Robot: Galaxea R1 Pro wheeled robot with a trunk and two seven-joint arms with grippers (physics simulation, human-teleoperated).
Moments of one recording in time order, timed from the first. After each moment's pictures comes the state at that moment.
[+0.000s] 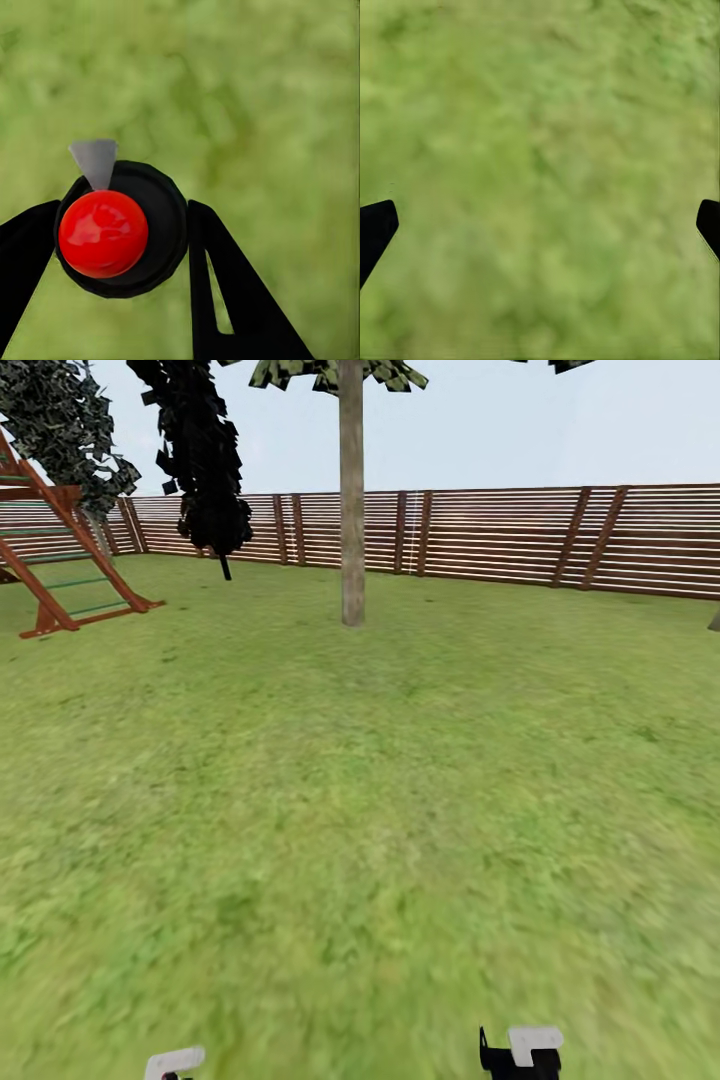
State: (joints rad) left arm -0.35 0.09 0.39 -0.17 -0.22 -0.24 -0.03; right arm -0.34 0.00 -0.04 -0.20 0.20 -0.50 -0.26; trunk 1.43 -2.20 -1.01
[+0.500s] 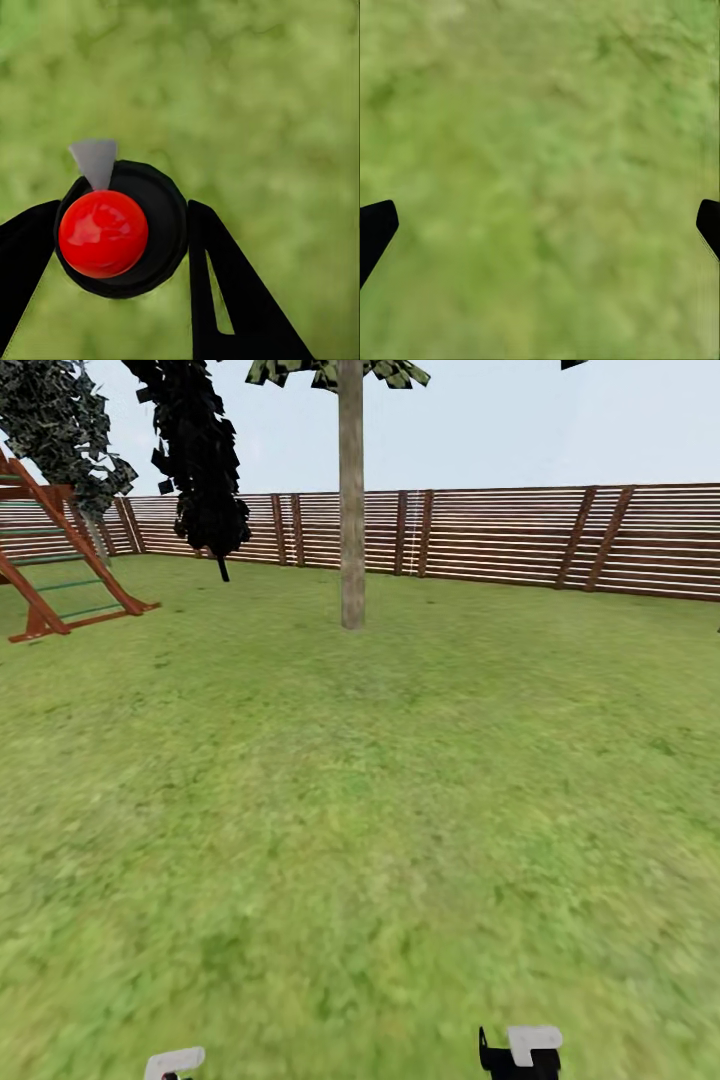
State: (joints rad) left arm -0.35 0.09 0.39 -0.17 -0.22 -0.24 -0.03; right arm -0.34 0.00 -0.04 -0.20 0.20 -0.50 -0.26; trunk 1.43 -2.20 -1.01
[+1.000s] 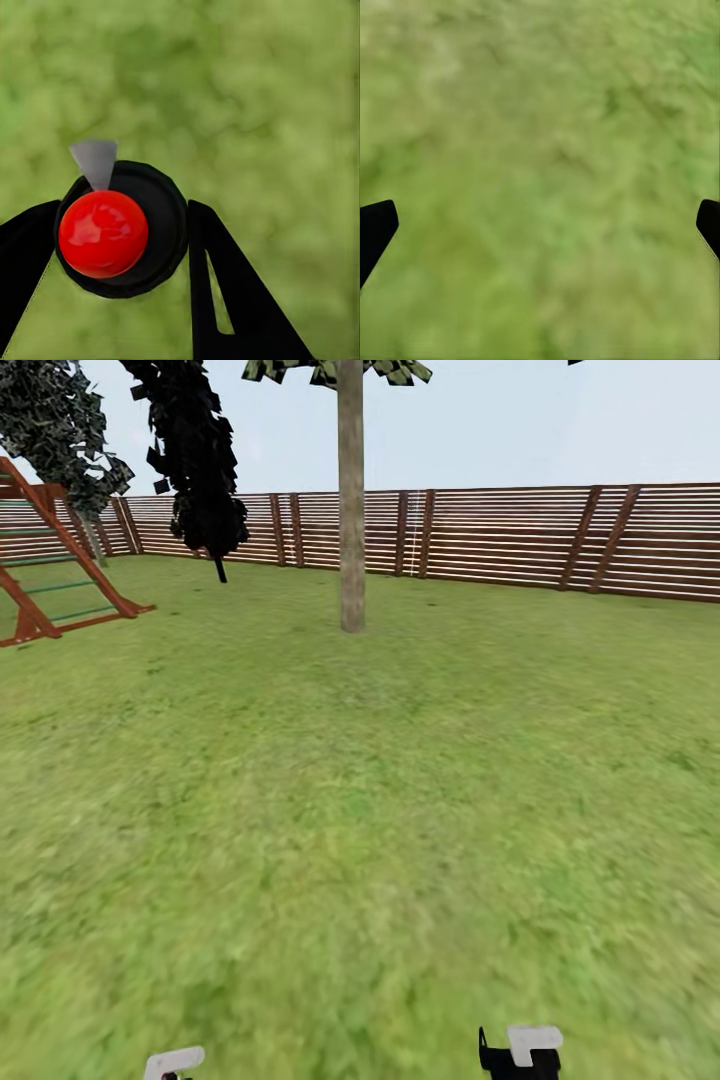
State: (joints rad) left arm -0.35 0.10 0.39 -0.17 -0.22 -0.24 -0.03; right arm -0.34 0.00 -0.04 -0.20 0.20 -0.50 -0.26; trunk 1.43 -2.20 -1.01
